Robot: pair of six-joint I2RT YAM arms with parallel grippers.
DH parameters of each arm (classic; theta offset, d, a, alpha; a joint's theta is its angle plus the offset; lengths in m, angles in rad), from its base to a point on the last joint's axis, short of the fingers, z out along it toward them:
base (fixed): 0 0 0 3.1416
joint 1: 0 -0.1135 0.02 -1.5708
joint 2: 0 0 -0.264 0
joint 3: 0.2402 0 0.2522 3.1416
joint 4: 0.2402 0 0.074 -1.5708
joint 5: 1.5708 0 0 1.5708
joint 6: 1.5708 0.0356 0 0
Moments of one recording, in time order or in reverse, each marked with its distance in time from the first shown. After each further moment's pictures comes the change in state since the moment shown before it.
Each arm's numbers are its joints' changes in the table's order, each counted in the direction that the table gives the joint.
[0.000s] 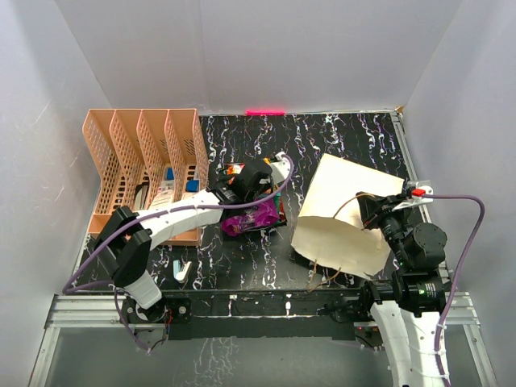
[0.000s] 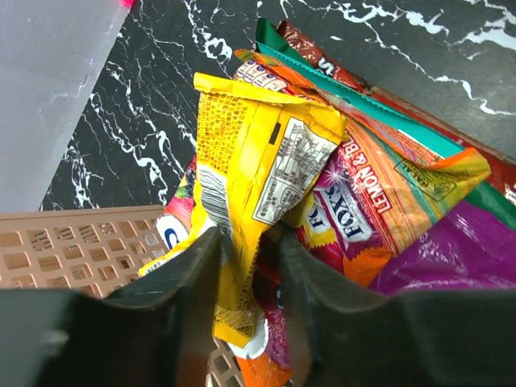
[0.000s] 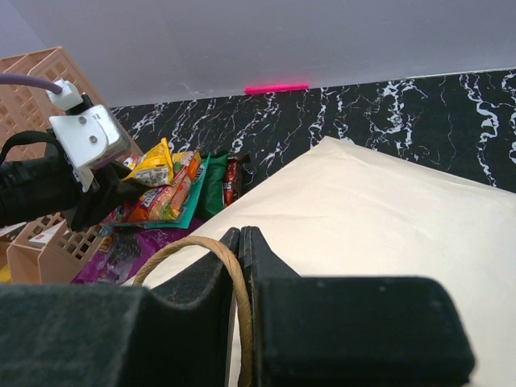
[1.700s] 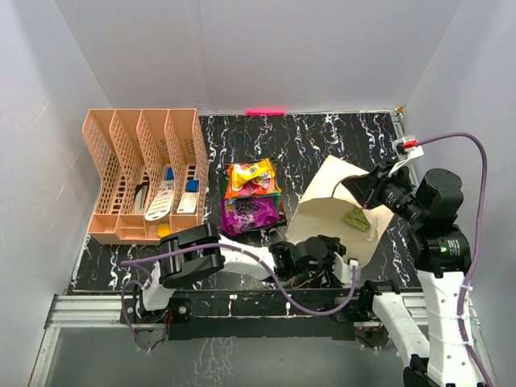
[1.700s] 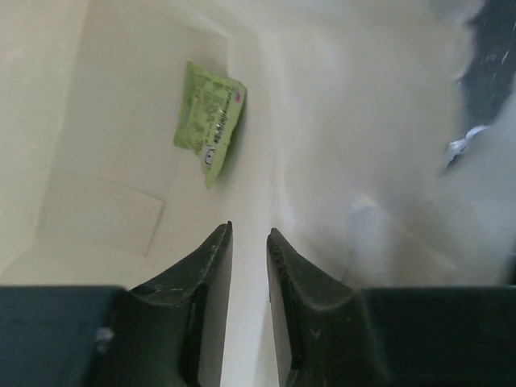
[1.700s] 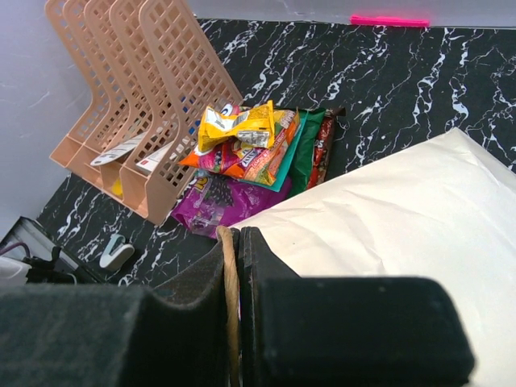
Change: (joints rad) left arm 0.493 -0.375 -0.040 -0.686 0.277 0.376; right arm 0.000 -0.425 0.481 0.294 -0.326 -0.039
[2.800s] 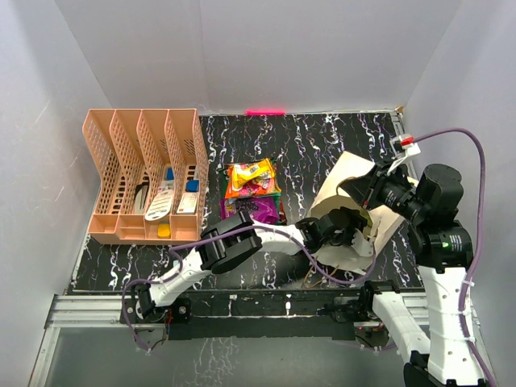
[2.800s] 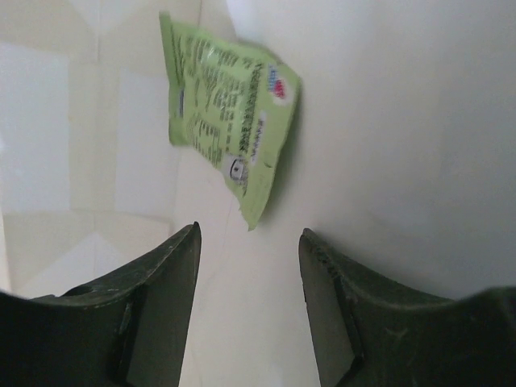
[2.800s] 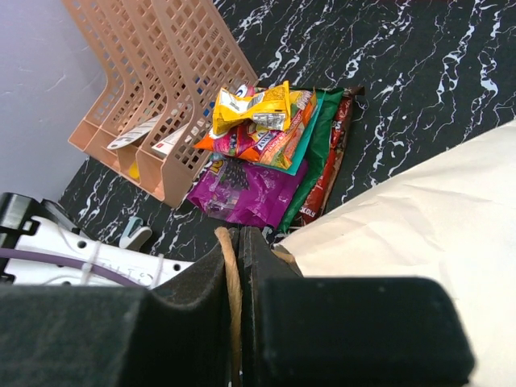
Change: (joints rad) left arm -0.154 -0.404 0.507 0.108 0.178 0.188; right arm 0.000 -0.032 0.039 0.063 -0.052 0.006
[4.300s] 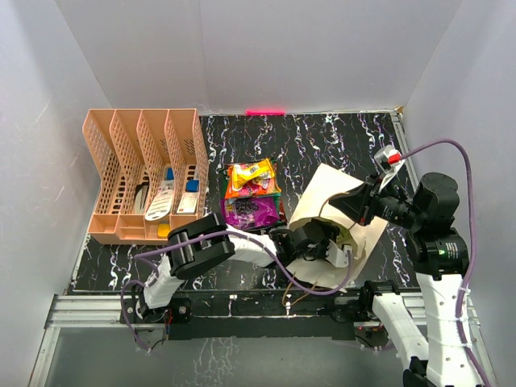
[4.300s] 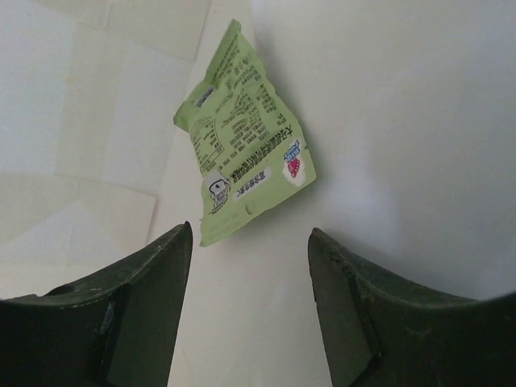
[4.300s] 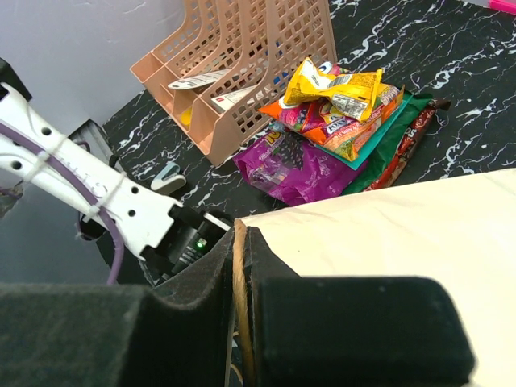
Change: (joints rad) left arm 0.036 0.316 -0.464 -0.053 -0.076 -0.153; right arm 0.000 0.055 -0.073 -0.021 -0.275 -0.146
